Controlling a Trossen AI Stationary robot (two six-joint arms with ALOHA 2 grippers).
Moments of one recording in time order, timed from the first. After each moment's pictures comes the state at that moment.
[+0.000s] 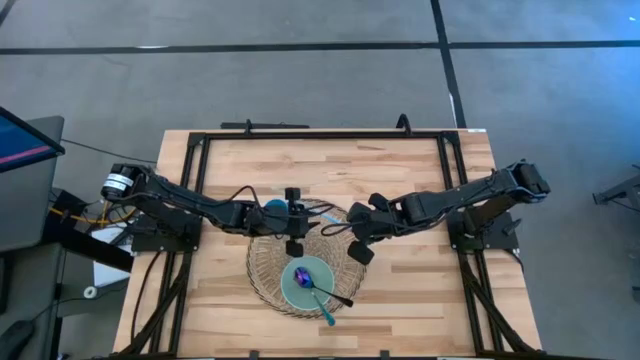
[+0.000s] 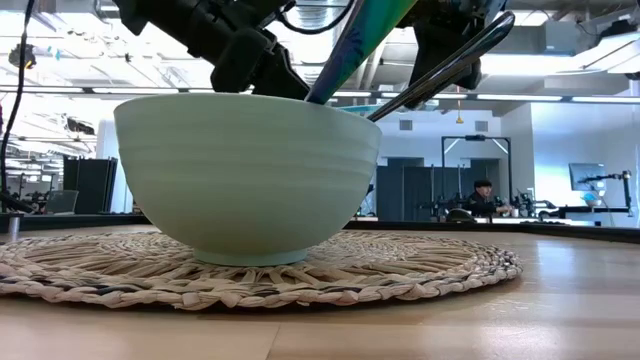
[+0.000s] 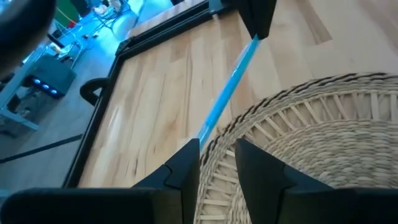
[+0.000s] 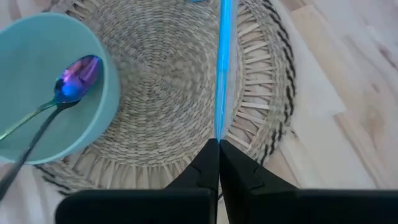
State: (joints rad) left arm -0.20 1.36 0.83 0.19 -0.43 0.37; right arm 0.24 1.54 1.20 -0.72 0.27 0.60
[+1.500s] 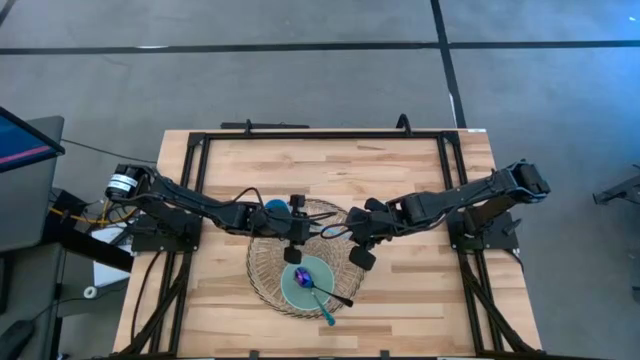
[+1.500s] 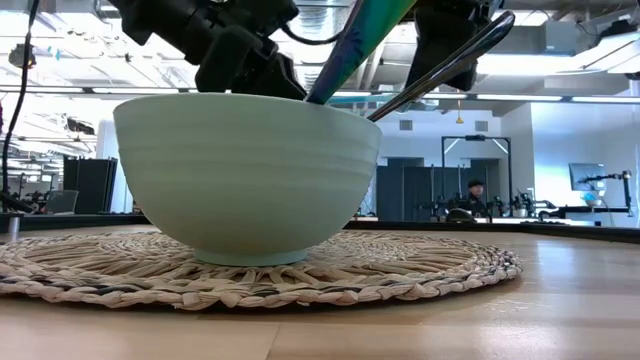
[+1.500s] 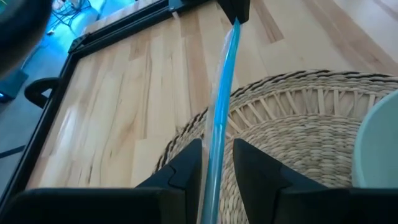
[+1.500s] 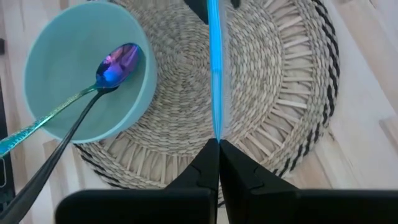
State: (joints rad) left arm -0.20 1.39 0.83 0.18 -0.29 0.33; right arm 0.24 1.54 1.20 -0.68 0.15 0.55
